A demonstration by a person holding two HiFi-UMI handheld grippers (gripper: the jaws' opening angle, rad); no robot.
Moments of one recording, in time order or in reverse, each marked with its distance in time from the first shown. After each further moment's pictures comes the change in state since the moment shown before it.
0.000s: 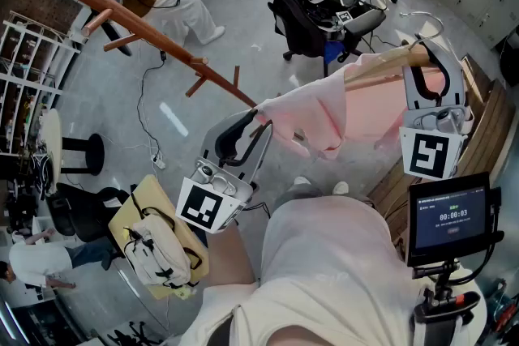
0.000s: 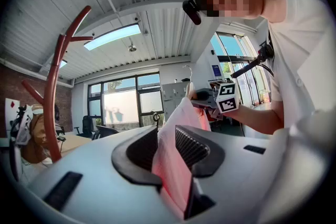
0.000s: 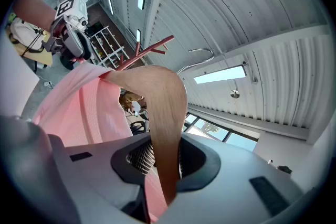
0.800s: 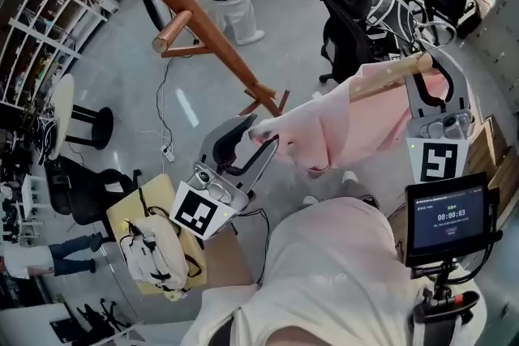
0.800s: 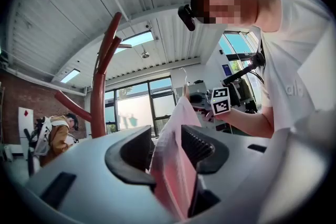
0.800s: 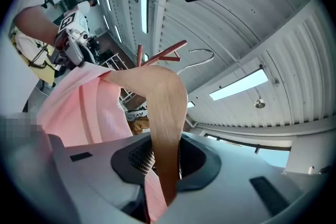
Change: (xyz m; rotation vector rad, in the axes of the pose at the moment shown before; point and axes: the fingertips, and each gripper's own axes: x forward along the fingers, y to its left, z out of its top) left arm -0.037 0.154 0.003 0.020 -0.033 0.112; right arm 0.154 0.041 0.161 0.285 -0.662 0.062
